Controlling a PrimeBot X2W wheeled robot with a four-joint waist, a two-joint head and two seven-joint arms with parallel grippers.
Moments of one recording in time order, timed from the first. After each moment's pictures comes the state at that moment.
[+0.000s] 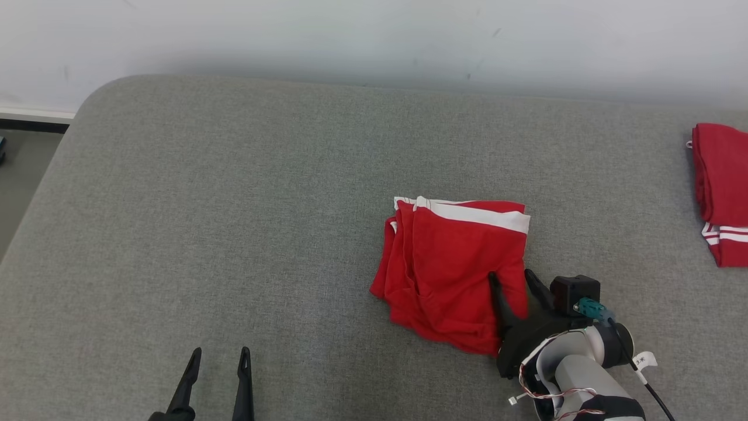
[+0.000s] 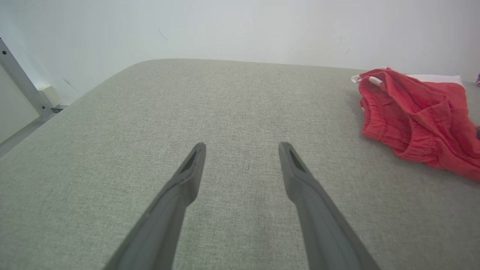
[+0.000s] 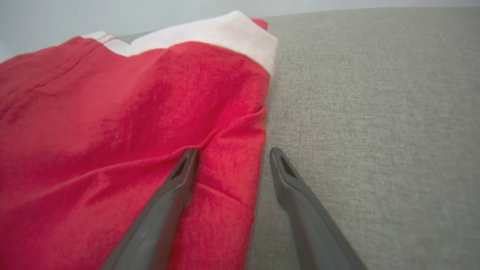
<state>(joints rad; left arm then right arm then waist) 0.04 0.05 -0.07 0.19 -0.12 -0.06 -0.26 -0.54 -0.05 0.08 1.00 0.17 0.13 -0.27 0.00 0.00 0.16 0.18</state>
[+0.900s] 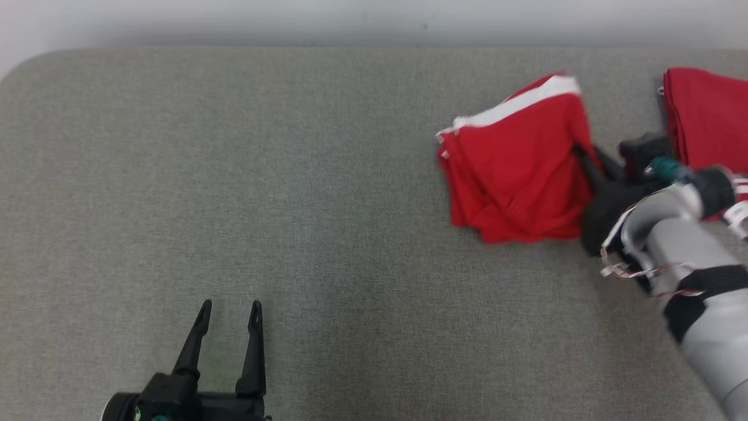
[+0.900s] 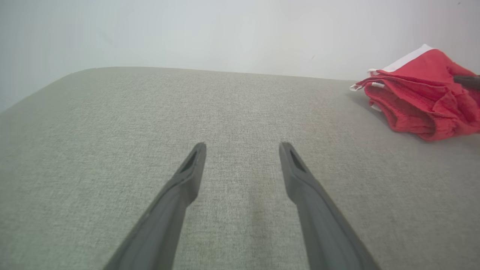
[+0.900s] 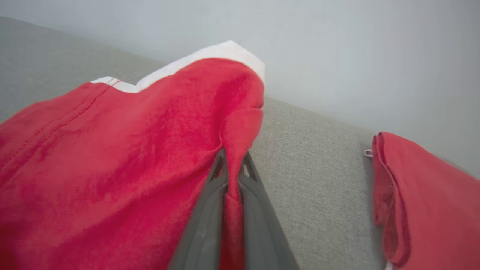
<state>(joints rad) -0.06 0.05 -0.11 0.14 -0.16 -0.06 -0.26 -0.88 -0.42 0.52 0.95 0.36 0.13 -0.13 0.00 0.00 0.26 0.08</state>
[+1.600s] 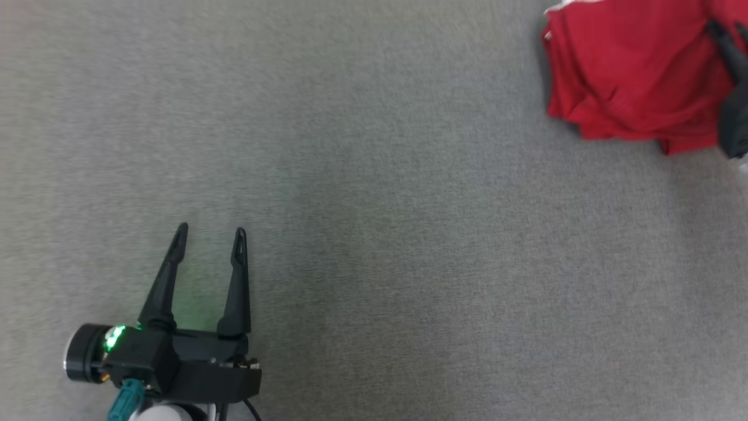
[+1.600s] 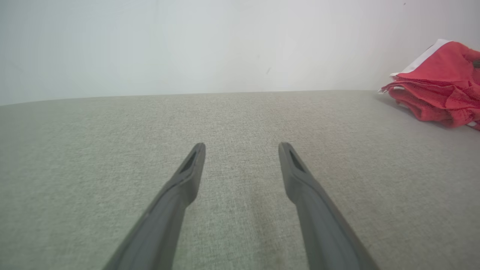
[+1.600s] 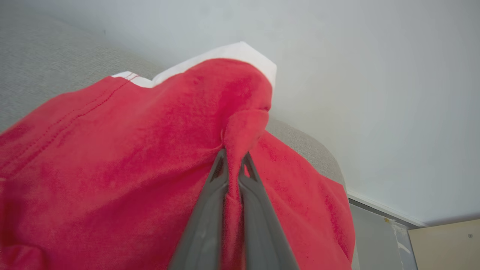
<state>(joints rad) -0.17 0.05 -0.07 0.01 -0.08 -0.11 -0.26 -1.10 -0.79 0.74 0.72 0.54 0.13 0.03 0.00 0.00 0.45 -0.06</state>
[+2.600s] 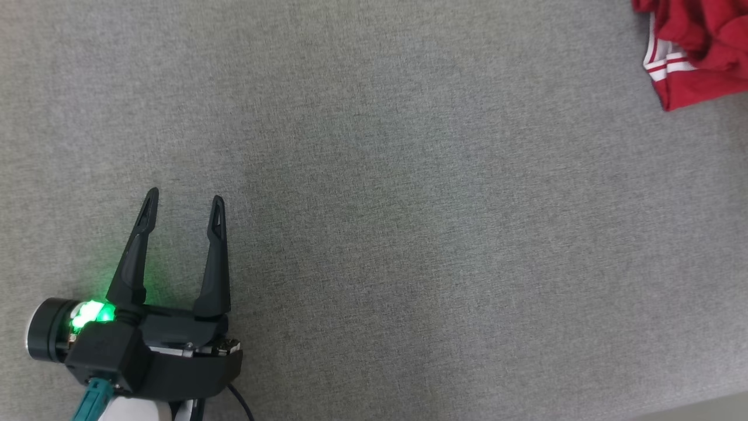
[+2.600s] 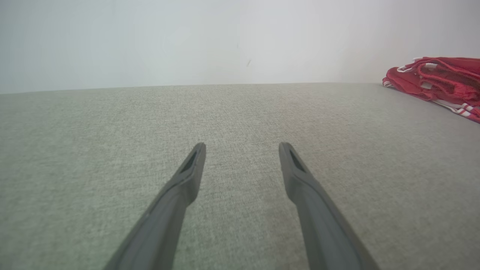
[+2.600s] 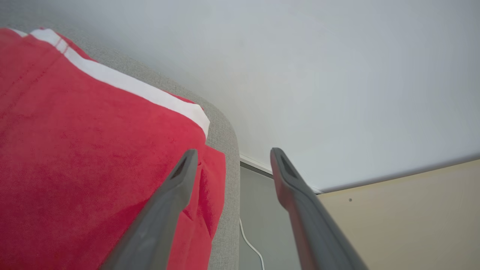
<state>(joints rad) -0.21 0.07 -0.03 -0.10 -0.05 -0.13 -0.26 -1.35 -0.89 0.74 0.90 0.36 0.13 -0.02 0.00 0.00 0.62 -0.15</state>
